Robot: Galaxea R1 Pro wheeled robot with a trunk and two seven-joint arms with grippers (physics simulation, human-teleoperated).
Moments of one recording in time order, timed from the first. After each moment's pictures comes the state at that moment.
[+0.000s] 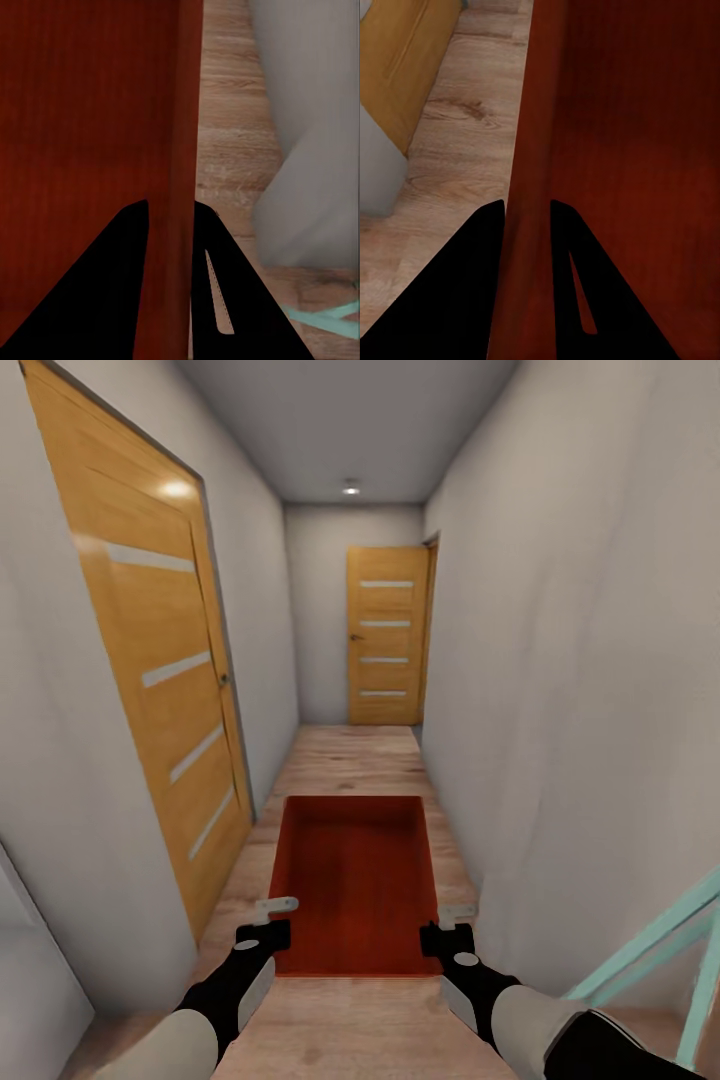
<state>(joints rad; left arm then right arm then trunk) -0.62 -0.12 -0.05 -0.40 0.10 0.08 0.25 -0.77 0.13 0.59 0.00 -0.48 -0.23 -0.19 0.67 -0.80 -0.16</state>
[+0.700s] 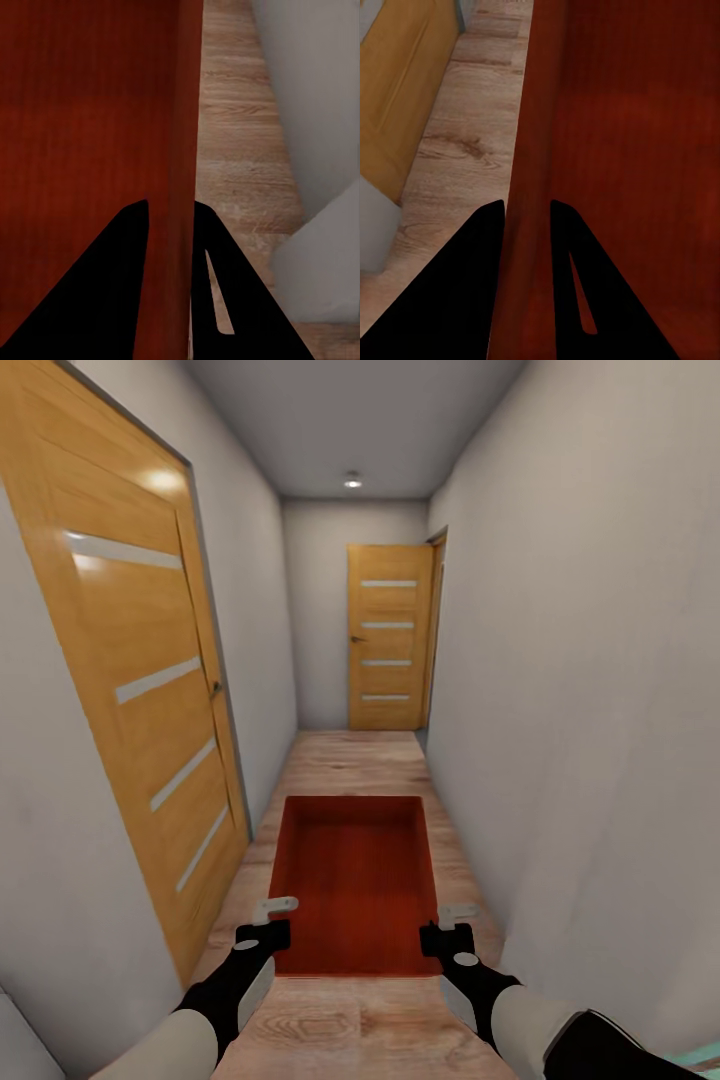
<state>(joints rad) -0.62 -0.12 -0.05 -0.40 0.10 0.08 0.25 -0.77 0.13 0.59 0.00 -0.48 -0.23 -0.19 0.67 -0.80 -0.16</state>
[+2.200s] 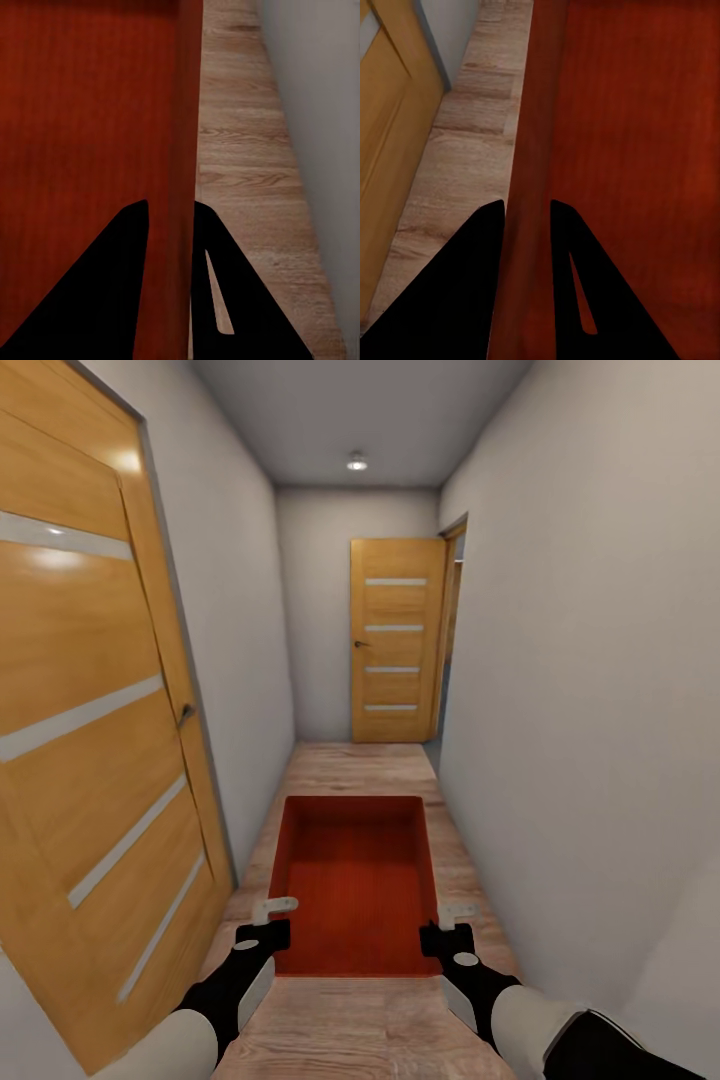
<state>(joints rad) -0.62 -0.12 -0.05 -0.40 0.10 0.08 0.25 -0.77 0.13 0.59 0.00 -0.48 -0.23 -0.19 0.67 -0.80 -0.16</state>
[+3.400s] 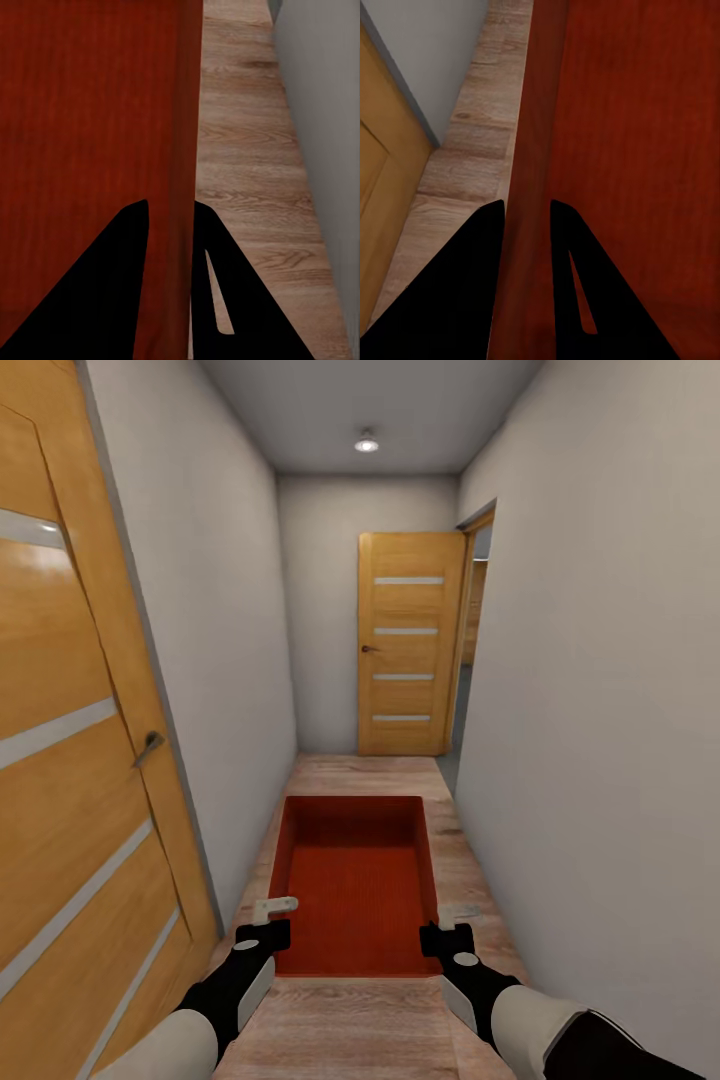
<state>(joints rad) -0.62 -0.12 -0.05 -0.40 0.10 0.08 0.25 -0.77 0.13 0.59 0.00 -0.48 -0.23 -0.19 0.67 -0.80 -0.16</state>
